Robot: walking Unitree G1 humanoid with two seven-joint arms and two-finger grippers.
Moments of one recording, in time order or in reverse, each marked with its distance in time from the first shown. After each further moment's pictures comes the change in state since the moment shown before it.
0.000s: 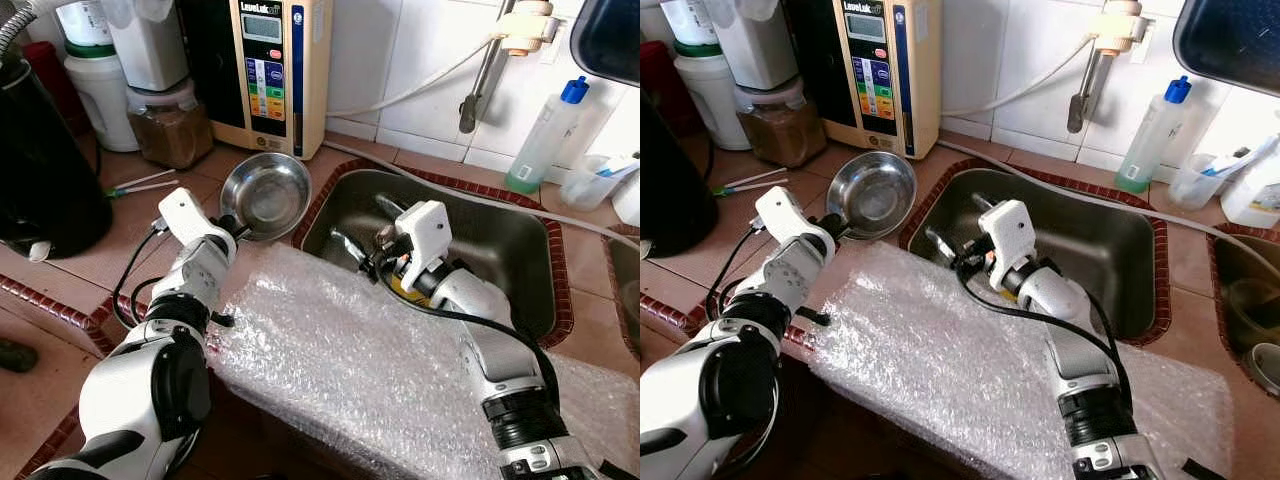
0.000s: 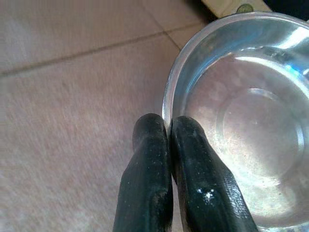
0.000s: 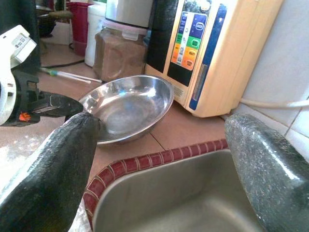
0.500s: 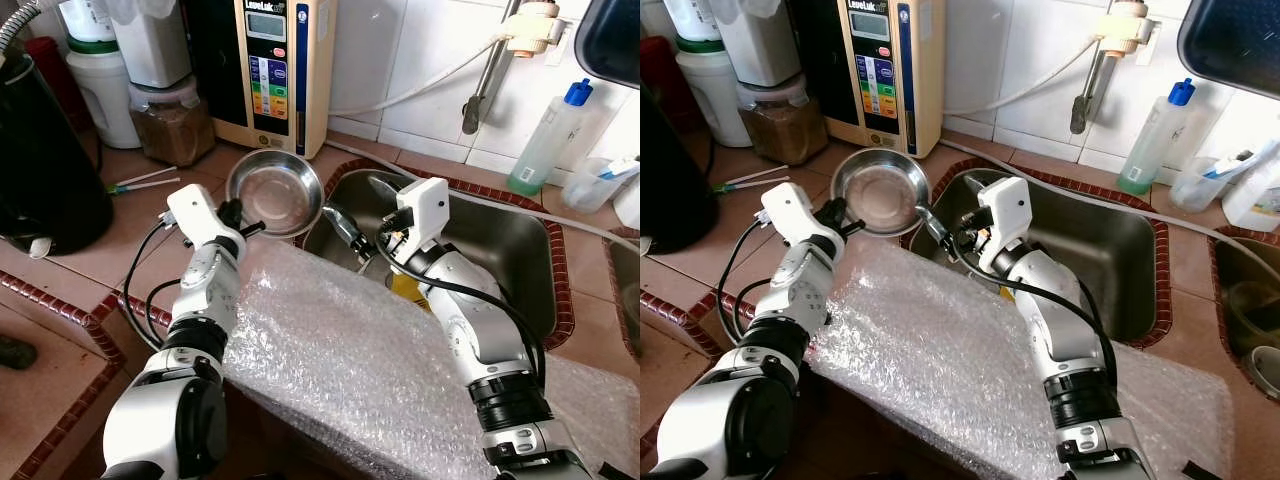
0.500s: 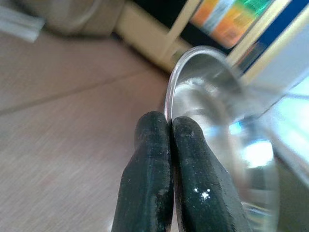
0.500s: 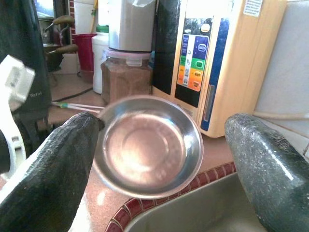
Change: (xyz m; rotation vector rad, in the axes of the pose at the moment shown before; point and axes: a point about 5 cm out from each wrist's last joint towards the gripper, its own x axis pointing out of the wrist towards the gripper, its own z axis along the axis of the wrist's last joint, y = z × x) left arm -0.014 -0.029 -0.006 0.085 -0.249 -0.201; right arm 0.019 0.003 0.017 0.125 -0.073 0.001
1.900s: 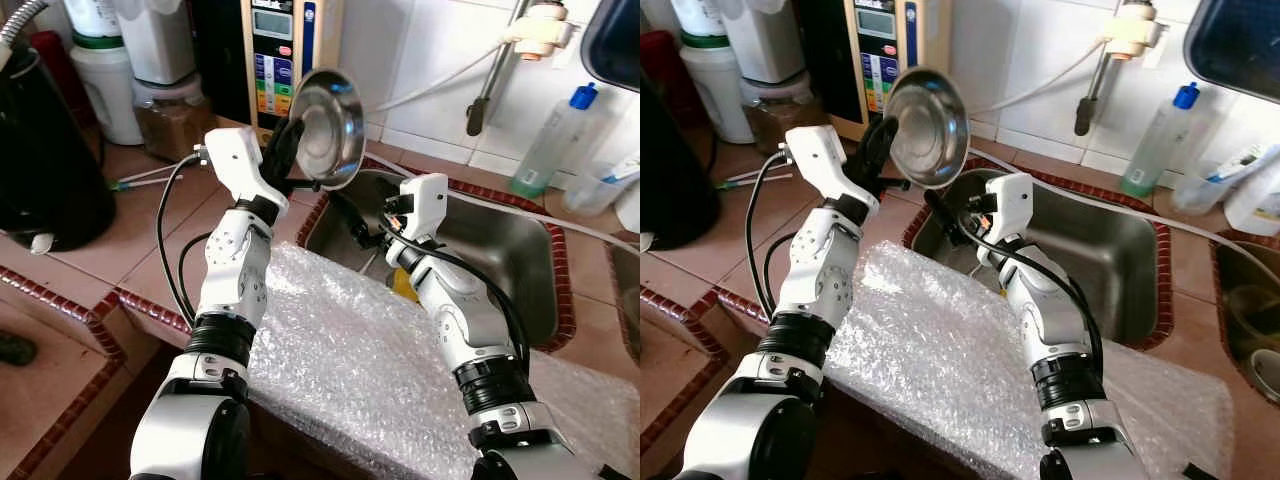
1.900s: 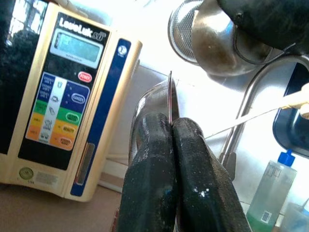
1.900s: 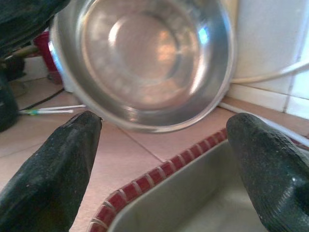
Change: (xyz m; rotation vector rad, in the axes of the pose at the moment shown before) left arm -0.013 -0.076 0.041 0.091 -0.298 -0.510; right arm 0.007 -0.016 -0.014 0.149 0.043 -0.163
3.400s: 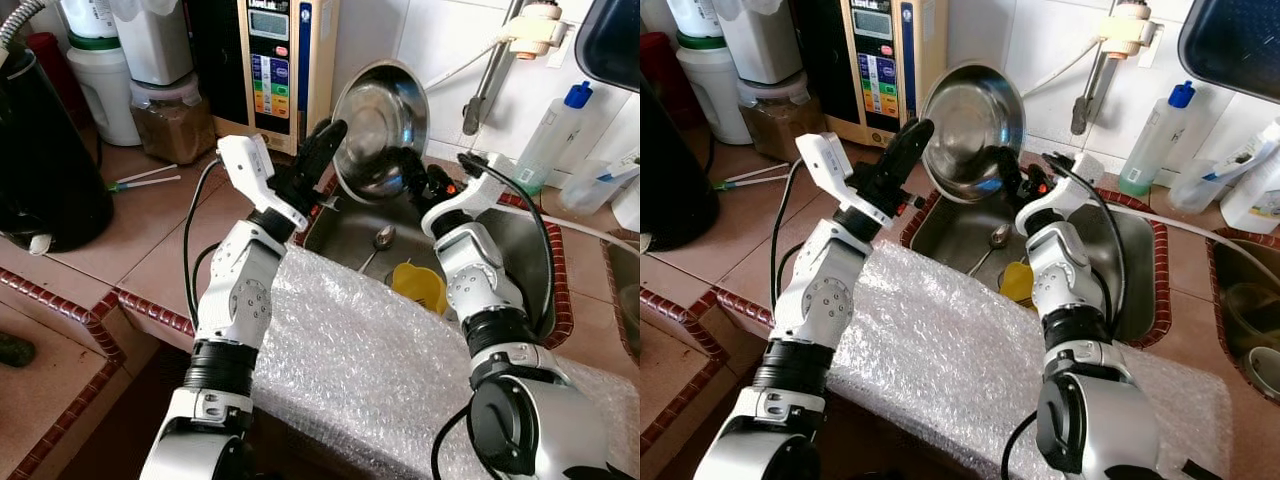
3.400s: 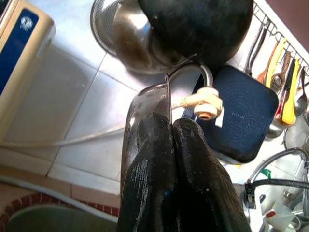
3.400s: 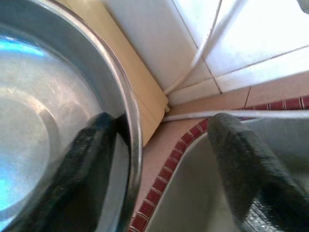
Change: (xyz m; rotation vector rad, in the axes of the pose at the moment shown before) left arm -0.017 -0.036 0.001 -0.278 0.021 -0.288; right arm 0.012 -0.058 0.008 0.479 -0.131 -0.332
